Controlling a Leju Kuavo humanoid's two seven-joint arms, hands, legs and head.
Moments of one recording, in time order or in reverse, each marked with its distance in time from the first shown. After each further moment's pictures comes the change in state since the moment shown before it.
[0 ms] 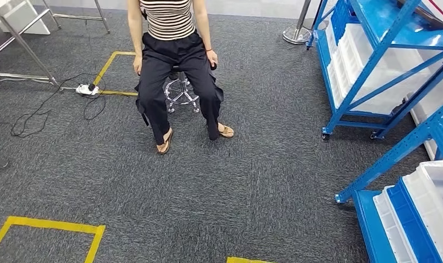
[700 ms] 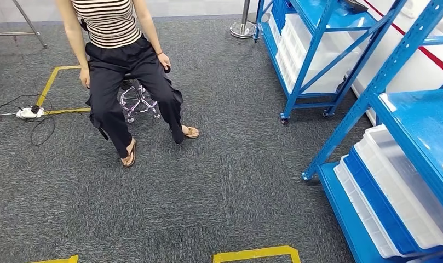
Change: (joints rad) left arm 0.000 -0.002 0.001 0.000 0.013 -0.003 0.011; right arm 0.002 0.001 -0.005 0.002 0.014 0.001 0.004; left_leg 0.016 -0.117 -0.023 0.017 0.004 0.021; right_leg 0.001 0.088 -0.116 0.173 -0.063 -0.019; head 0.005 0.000
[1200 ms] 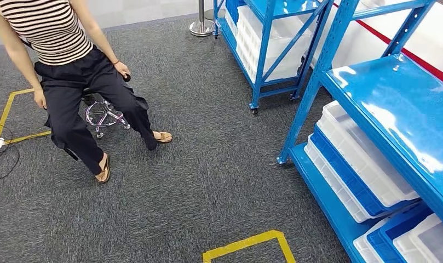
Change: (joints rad) left arm -0.004 -0.007 0.000 0.000 0.000 0.004 0.003; right arm 0.001 -0.004 -0.001 0.000 0.011 0.002 0.000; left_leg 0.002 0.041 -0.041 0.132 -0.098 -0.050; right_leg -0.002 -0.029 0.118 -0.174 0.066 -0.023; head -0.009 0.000
